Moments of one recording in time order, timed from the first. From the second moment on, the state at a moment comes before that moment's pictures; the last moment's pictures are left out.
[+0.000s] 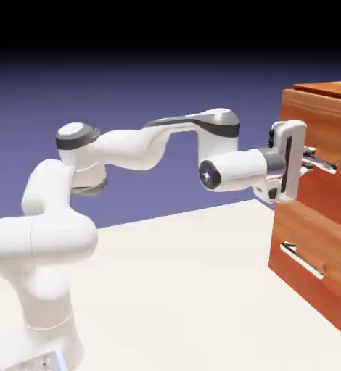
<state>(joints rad) -1.75 -1.38 1.33 -2.34 2.81 2.17 0.83</state>
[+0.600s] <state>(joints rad) -1.30 -1.52 1.08 -2.91 2.62 2.05 0.86</state>
